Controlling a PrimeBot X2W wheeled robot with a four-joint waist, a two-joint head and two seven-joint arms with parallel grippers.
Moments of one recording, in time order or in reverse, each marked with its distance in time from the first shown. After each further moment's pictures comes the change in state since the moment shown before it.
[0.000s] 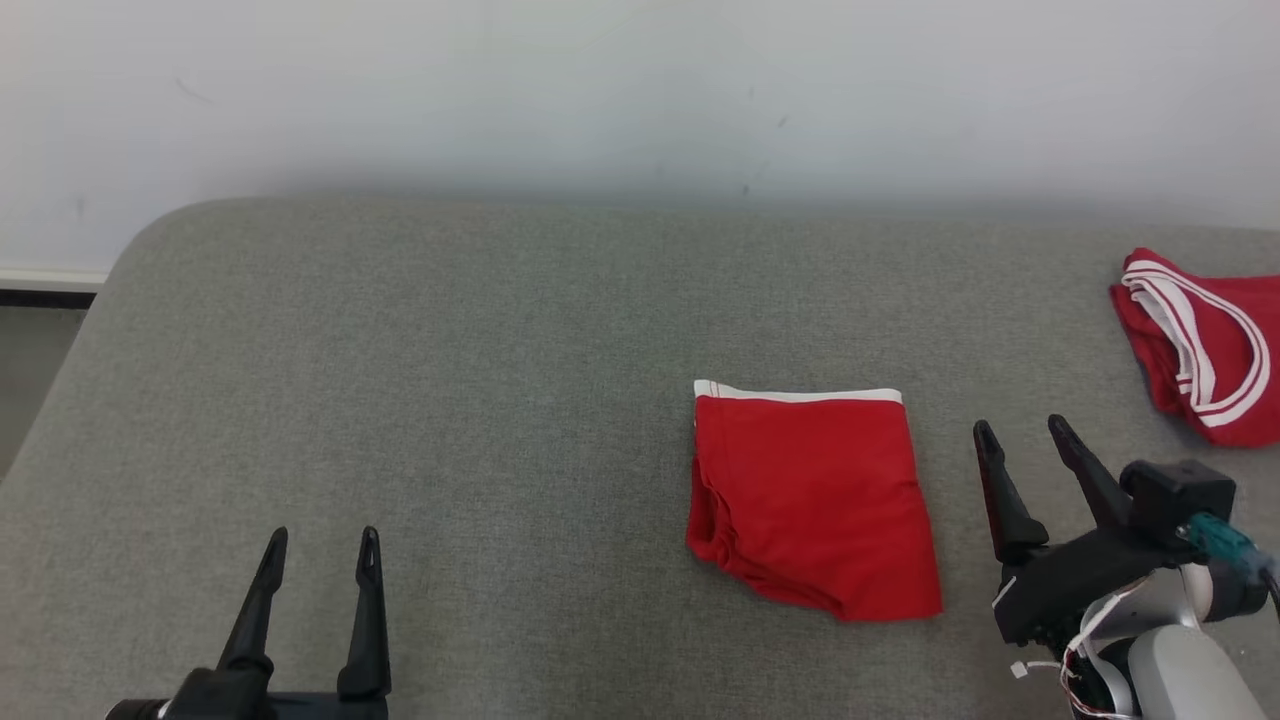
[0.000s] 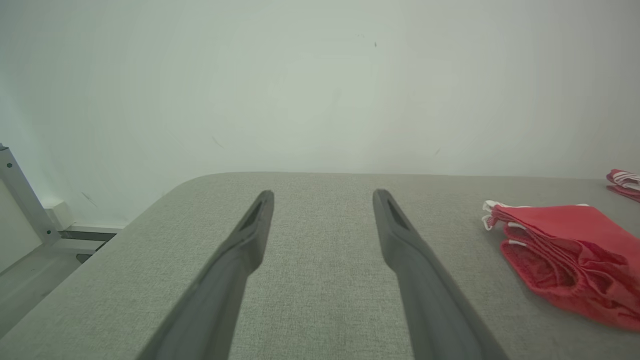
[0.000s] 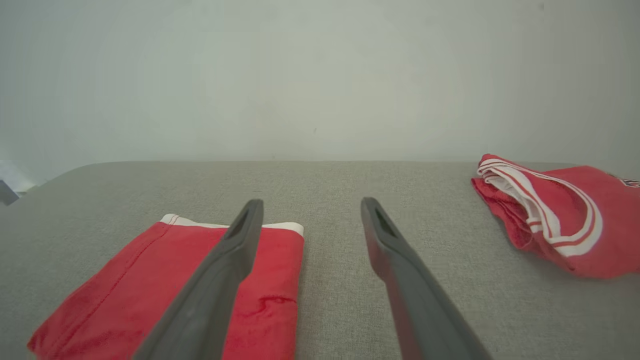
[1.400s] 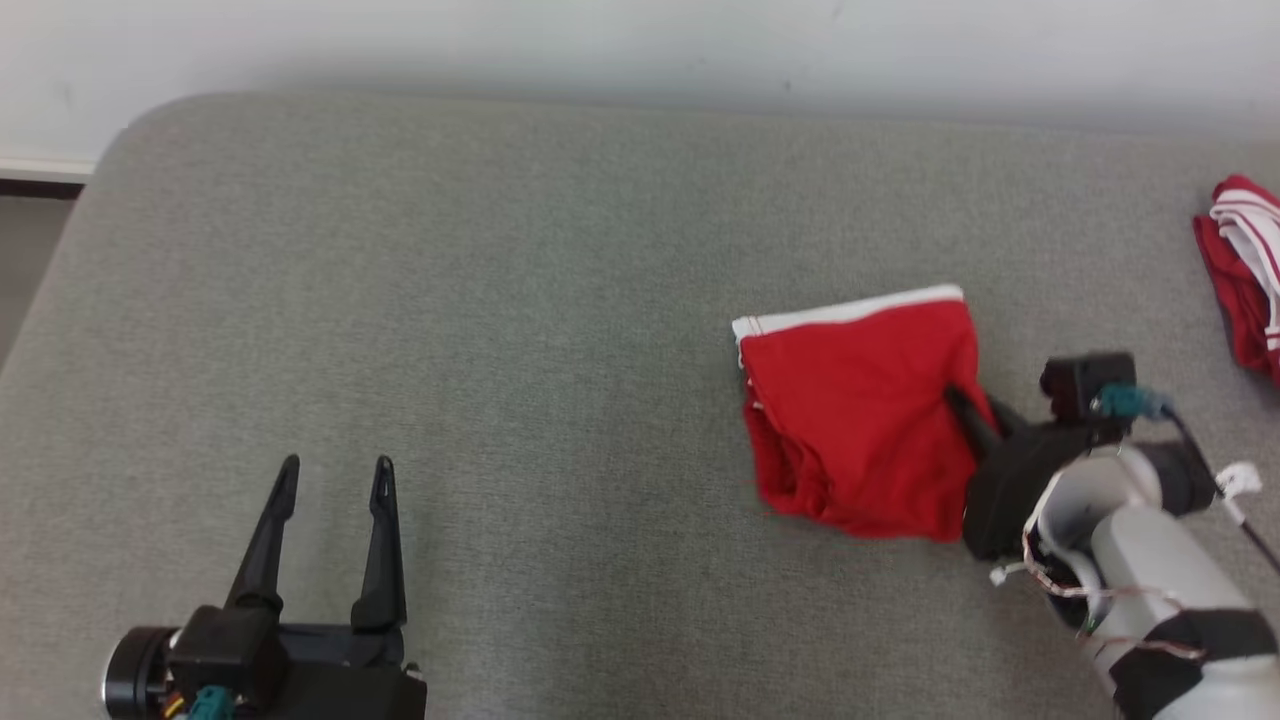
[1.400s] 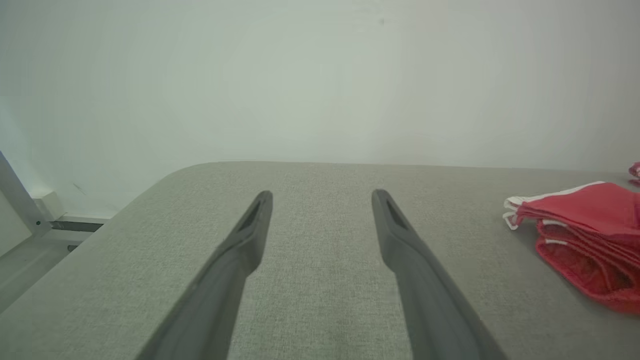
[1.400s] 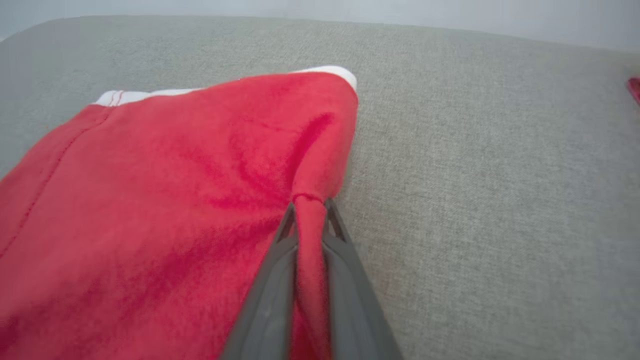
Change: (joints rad) left arm -0.095 -0.004 -0.034 0.004 -0.016 0.015 0.000; right arm -0.288 -0.074 0.215 0.359 0.106 0.000 0.163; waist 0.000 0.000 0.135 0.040
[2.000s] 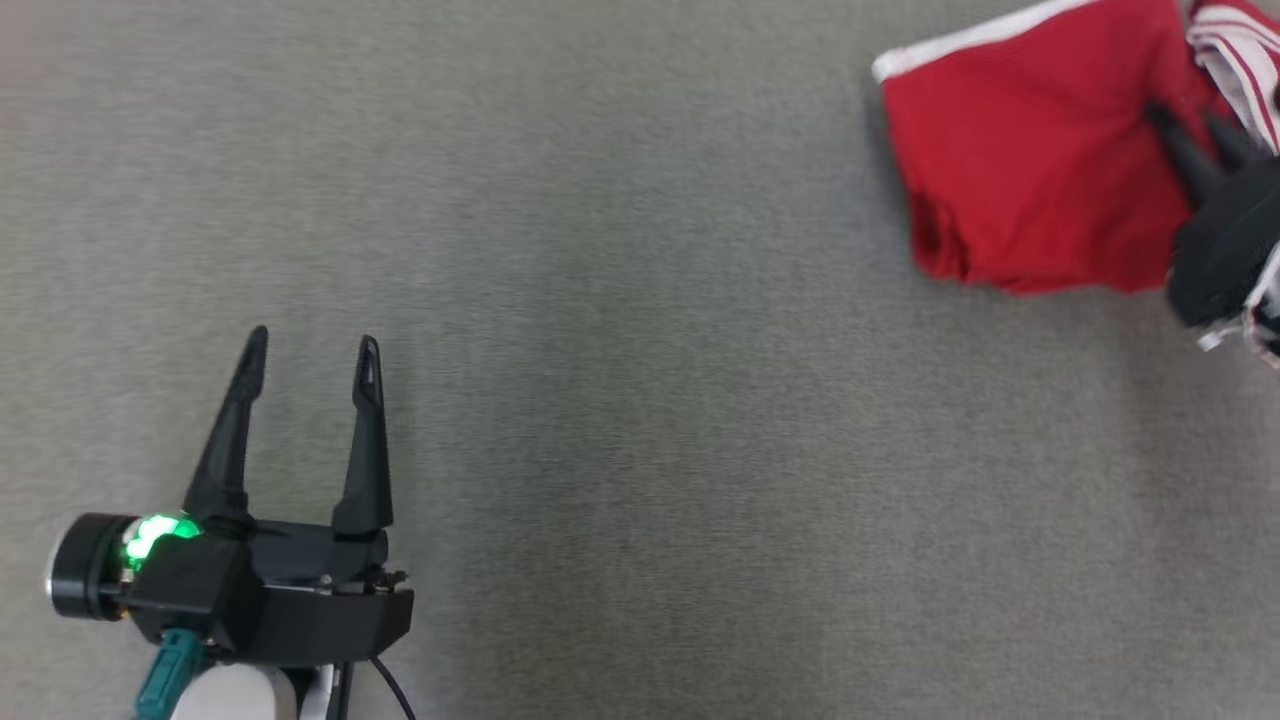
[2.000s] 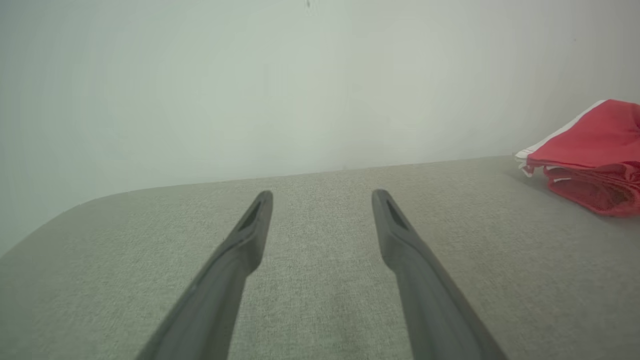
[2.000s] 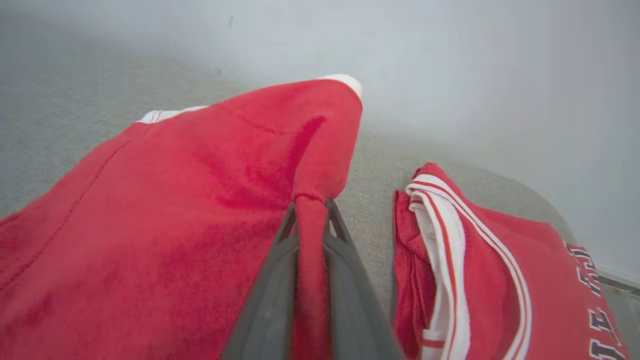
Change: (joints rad) left arm -0.132 0.023 -0.013 -0.120 0.058 -0.007 0.000; right arm -0.360 -0.361 0.174 -0.120 0.103 0.000 0.069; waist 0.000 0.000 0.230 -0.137
